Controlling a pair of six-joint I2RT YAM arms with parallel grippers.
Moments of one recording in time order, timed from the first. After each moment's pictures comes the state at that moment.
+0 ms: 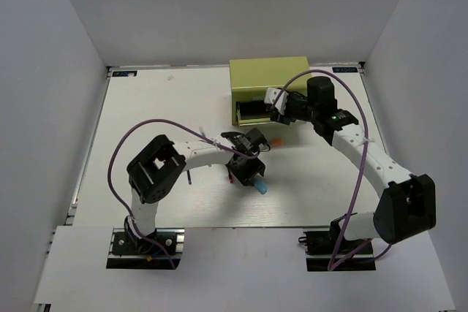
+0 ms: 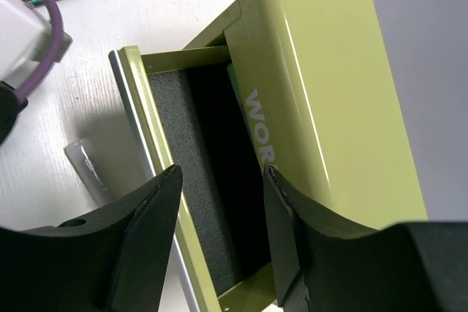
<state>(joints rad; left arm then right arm) -0.95 1.93 1.28 -0.61 0.00 -1.61 0.39 1.37 1.10 -0.21 -0.57 -0.96</state>
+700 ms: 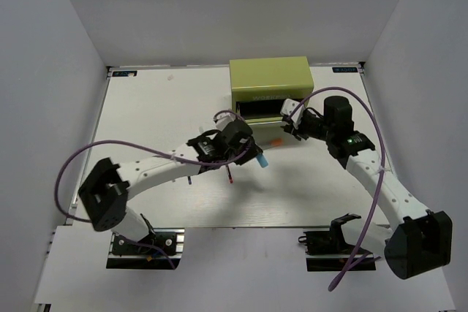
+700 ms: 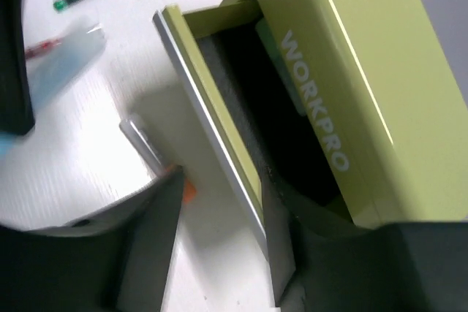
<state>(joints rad) -0.97 1.58 1.14 -0.37 -0.19 -1.31 0.34 1.13 0.88 -0.19 -0.58 -0.81</state>
